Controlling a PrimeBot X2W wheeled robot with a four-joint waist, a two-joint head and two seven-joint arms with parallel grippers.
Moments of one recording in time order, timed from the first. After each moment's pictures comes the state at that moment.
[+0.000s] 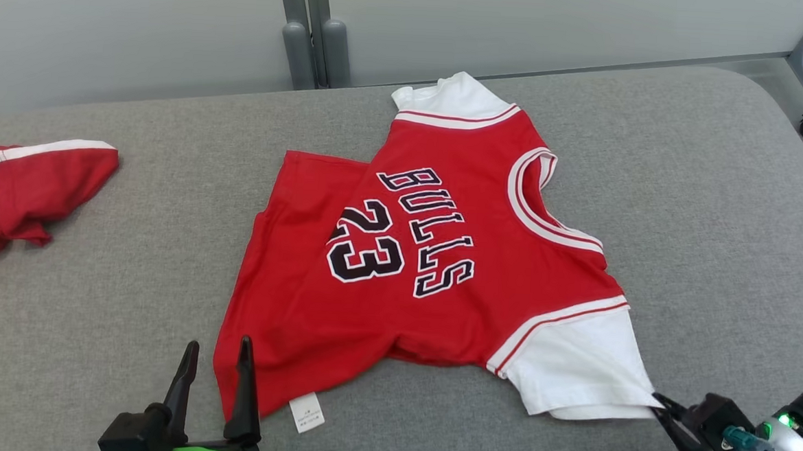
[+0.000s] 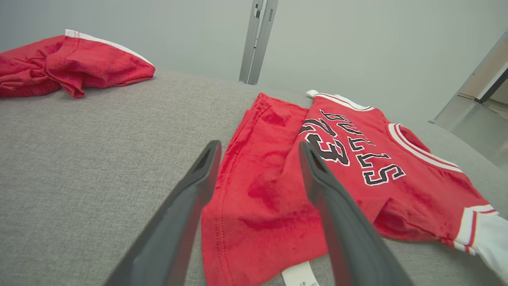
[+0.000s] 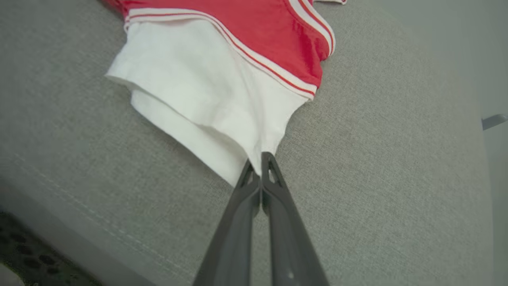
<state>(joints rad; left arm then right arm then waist) 0.11 0.05 -0.17 0.11 -0.36 0.03 -0.26 0.02 -0.64 0.43 0.09 0.18 0.13 0.05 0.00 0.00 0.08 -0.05</state>
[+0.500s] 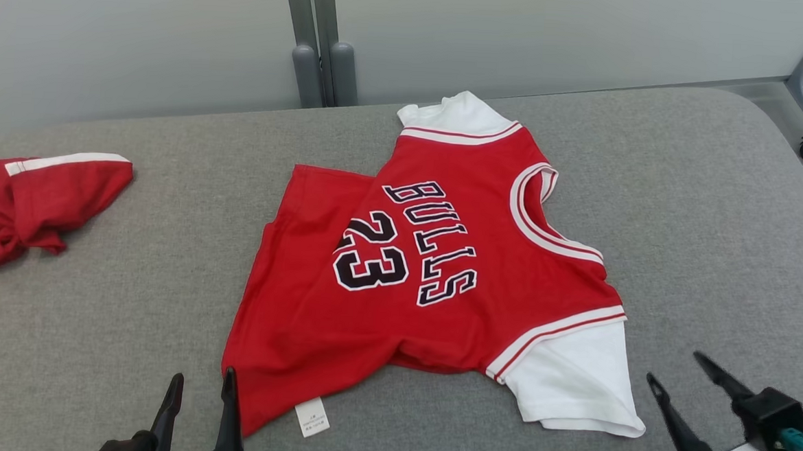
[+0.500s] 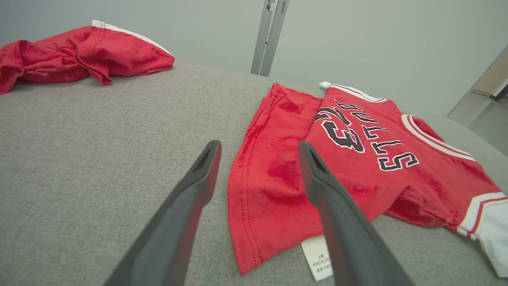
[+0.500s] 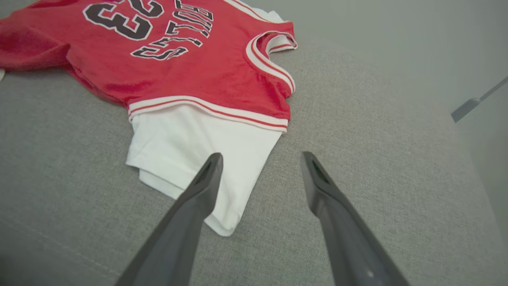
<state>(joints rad) 0.16 0.05 -0.13 0.14 -0.35 0.01 -0.26 0.13 -0.50 0.24 0.06 0.22 0.13 -0.07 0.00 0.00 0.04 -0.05</state>
